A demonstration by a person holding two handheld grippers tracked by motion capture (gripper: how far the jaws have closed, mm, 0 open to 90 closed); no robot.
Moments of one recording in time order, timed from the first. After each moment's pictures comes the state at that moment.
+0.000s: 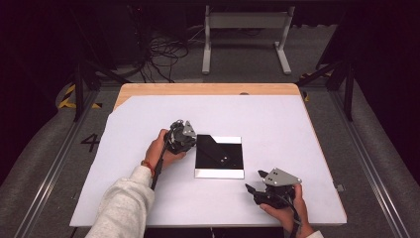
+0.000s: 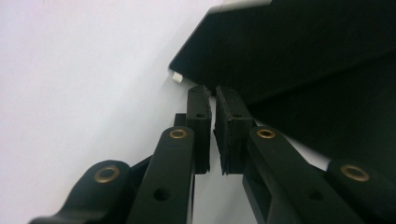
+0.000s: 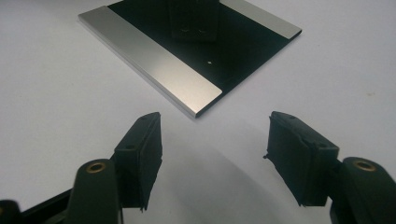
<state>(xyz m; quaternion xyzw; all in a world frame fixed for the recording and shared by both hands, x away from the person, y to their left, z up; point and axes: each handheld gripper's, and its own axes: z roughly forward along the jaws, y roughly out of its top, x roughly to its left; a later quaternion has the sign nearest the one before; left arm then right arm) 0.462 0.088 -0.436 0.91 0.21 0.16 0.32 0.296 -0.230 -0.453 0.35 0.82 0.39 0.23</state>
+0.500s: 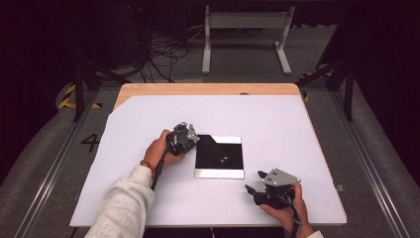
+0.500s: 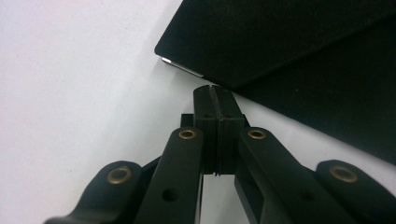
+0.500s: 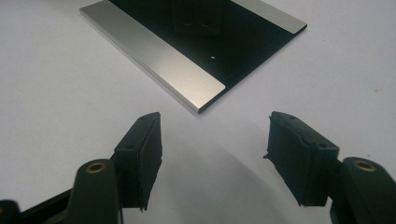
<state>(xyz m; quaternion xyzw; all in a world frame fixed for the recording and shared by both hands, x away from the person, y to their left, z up) 0.461 0.079 -0.444 0.94 0.18 0.17 0.24 0.296 -0.230 -0.455 0.35 0.83 0.38 0.23</state>
